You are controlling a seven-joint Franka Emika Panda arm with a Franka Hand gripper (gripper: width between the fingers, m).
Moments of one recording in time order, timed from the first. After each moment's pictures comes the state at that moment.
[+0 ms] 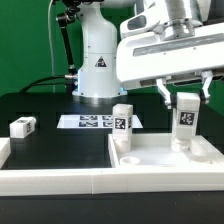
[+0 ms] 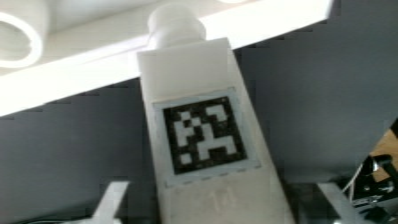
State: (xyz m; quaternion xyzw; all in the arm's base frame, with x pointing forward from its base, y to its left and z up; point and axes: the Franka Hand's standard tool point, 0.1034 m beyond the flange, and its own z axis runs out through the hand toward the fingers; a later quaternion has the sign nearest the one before) arm 0.630 0.089 0.120 -0.94 0.12 -0.32 0.05
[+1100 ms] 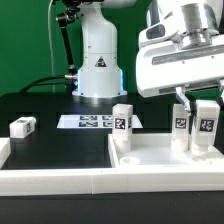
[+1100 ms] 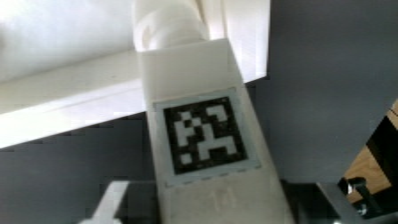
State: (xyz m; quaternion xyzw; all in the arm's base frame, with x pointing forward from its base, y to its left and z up) arm 0.617 0.125 0.102 -0.94 0.10 -0.32 0.06
